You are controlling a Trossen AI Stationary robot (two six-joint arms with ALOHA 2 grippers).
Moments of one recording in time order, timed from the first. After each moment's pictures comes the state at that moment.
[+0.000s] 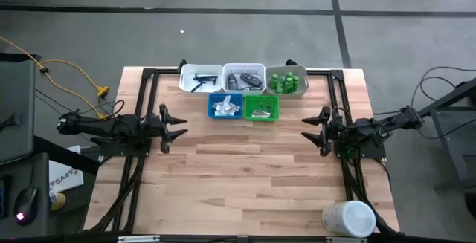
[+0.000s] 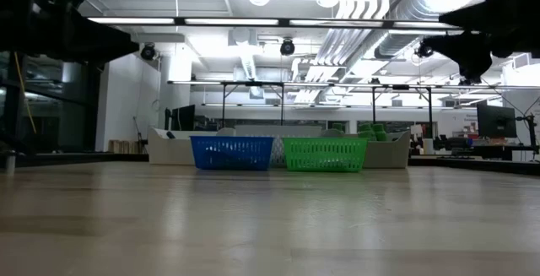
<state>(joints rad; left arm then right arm) -0.16 0.01 0.05 0.01 -0.33 0.00 0.32 0.01 0.01 0.12 0.47 0.14</state>
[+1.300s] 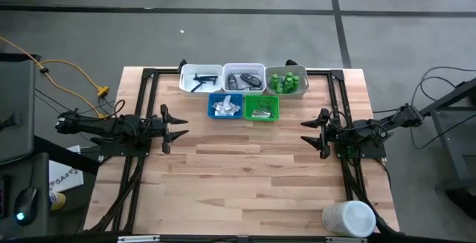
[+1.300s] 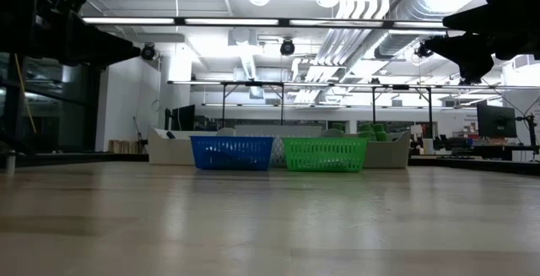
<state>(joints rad) -0.16 0.04 0.05 -0.03 -0.33 0.07 0.35 0.03 0.01 0.08 0.47 0.13</state>
